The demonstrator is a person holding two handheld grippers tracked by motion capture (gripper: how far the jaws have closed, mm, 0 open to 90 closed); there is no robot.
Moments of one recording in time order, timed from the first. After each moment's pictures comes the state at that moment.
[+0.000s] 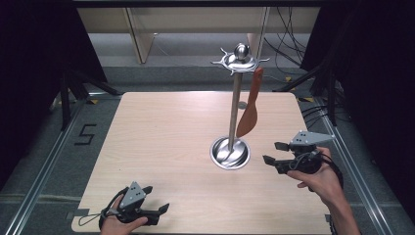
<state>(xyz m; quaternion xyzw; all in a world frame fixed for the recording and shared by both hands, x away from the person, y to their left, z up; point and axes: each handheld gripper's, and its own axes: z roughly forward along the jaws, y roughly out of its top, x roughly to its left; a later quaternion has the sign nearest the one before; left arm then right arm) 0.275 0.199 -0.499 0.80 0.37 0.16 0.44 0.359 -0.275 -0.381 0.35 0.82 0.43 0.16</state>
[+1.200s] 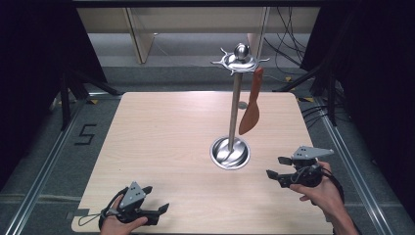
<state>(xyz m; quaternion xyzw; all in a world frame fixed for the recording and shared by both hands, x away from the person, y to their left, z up) 0.275 0.199 -0.499 0.80 0.37 0.16 0.44 0.344 -0.290 -0.423 0.38 0.82 0.41 0.12</state>
